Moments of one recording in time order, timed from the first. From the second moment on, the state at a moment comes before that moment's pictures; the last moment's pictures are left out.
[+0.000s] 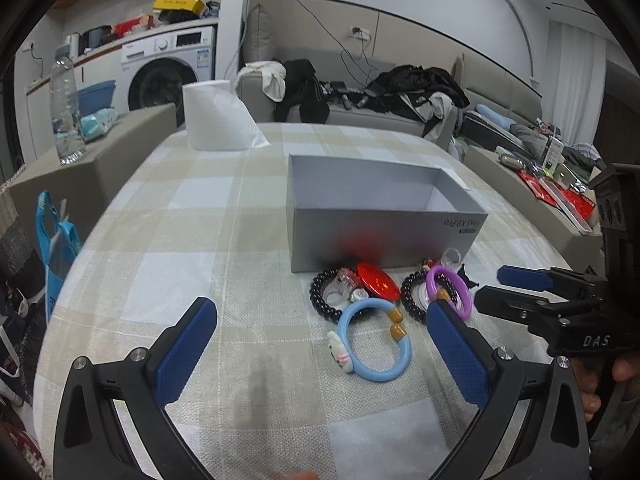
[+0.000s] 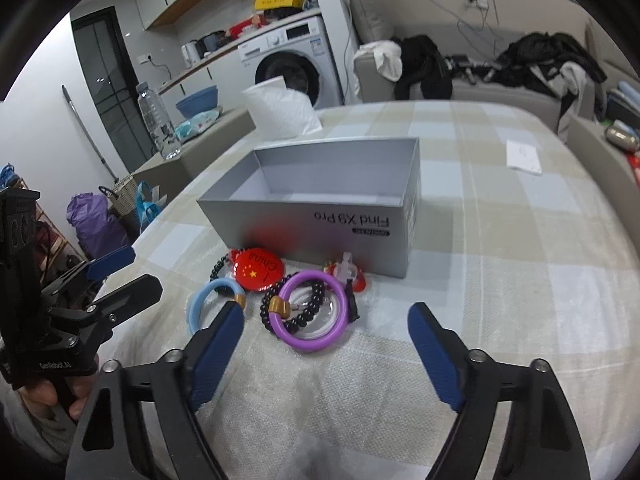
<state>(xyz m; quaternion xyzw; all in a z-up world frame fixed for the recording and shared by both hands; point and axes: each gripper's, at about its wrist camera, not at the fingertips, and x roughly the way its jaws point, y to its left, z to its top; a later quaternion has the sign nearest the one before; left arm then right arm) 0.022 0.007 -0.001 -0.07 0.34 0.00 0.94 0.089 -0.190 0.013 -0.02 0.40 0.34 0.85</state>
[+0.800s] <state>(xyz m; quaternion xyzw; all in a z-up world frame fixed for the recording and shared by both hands) 0.032 -0.019 -0.023 -0.03 0.42 -0.05 0.90 0.095 -0.158 -0.001 -0.07 0.43 0.34 0.83</state>
